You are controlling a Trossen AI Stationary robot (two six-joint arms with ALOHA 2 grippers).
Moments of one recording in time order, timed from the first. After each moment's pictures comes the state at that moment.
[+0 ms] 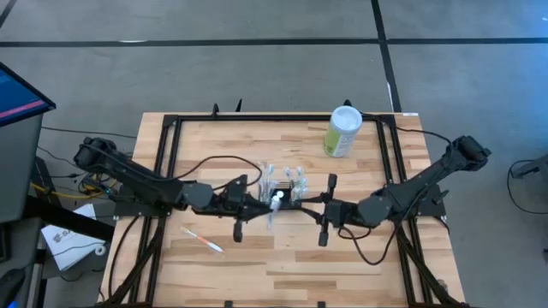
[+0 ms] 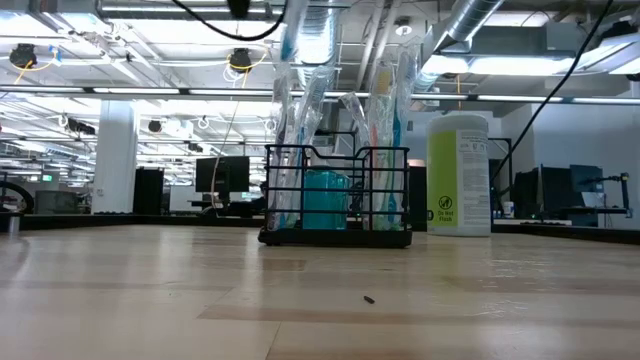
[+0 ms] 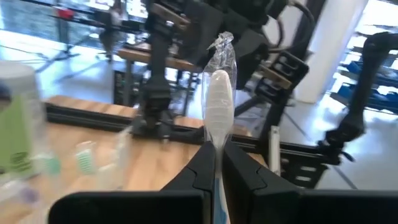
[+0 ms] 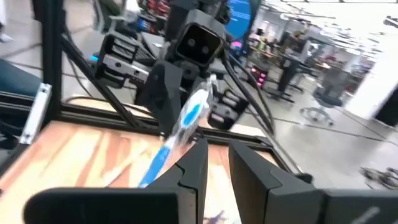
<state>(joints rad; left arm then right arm) -0.37 1.34 0.80 0.53 -0.35 -0.21 0.55 1.33 0.95 0.28 0.74 -0.21</state>
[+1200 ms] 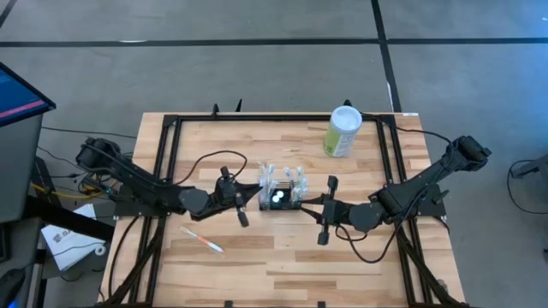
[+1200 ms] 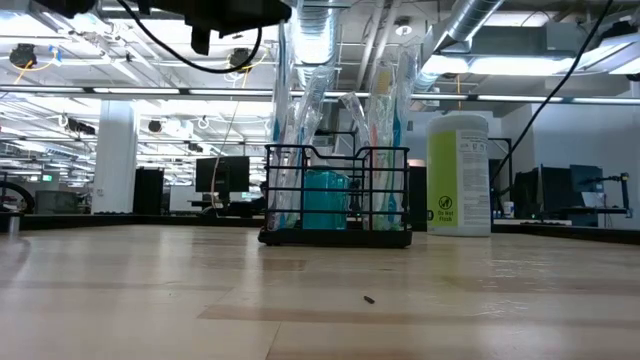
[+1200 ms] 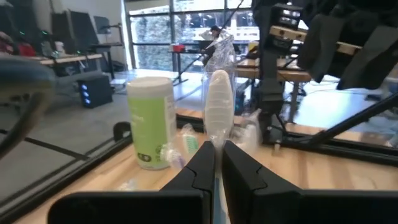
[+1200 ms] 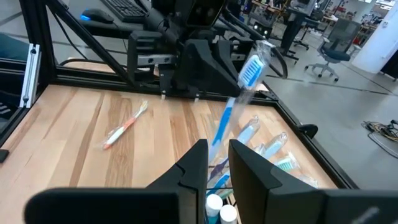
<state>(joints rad) -0.39 1.37 0.61 0.79 -0.83 0.00 0.55 1.33 0.95 0.05 0.77 0.01</state>
